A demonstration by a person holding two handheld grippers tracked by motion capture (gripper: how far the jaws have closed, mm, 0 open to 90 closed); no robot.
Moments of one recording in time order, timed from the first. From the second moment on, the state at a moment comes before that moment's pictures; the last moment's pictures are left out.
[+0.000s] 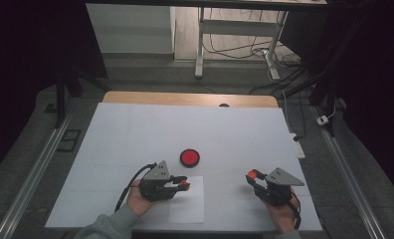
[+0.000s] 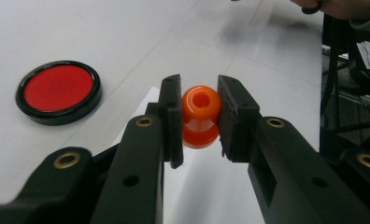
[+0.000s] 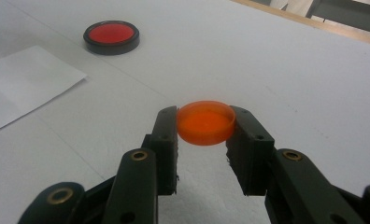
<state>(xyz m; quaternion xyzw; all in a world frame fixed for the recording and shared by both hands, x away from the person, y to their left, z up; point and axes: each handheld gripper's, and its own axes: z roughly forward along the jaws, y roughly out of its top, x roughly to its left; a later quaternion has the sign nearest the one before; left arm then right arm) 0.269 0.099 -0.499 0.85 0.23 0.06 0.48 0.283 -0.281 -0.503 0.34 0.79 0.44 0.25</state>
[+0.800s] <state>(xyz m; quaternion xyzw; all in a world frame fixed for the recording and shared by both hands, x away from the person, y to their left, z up) 0.272 0.087 -0.524 0.86 0.23 0.05 0.45 0.283 -0.280 -0.504 0.33 0.79 0.44 0.25</state>
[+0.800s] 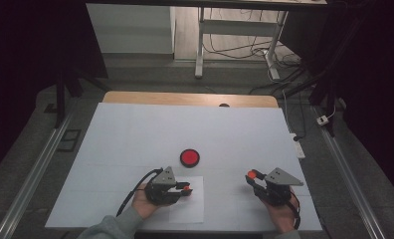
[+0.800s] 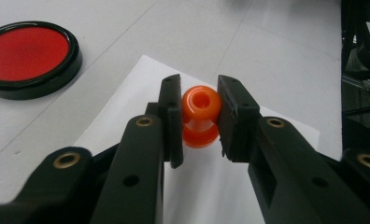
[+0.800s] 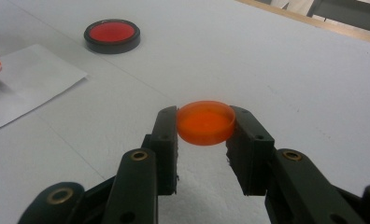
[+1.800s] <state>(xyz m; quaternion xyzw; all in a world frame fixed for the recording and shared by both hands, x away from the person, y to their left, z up) 0.270 0.080 -0.533 0.88 0.23 0.07 0.42 0.284 -0.280 -0.505 0.33 0.79 0.44 0.25</state>
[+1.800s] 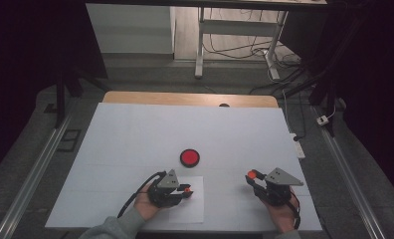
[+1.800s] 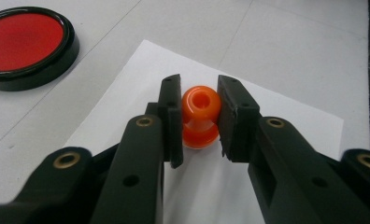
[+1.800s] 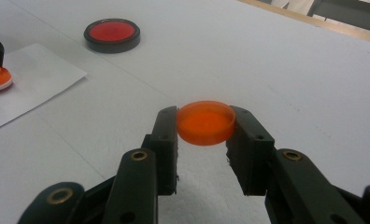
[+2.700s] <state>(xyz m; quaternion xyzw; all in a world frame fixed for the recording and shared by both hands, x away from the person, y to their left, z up) 0.263 0.076 -0.537 0.88 0.21 0.10 0.41 0.282 -0.279 -0.504 0.33 0.80 0.44 0.25</state>
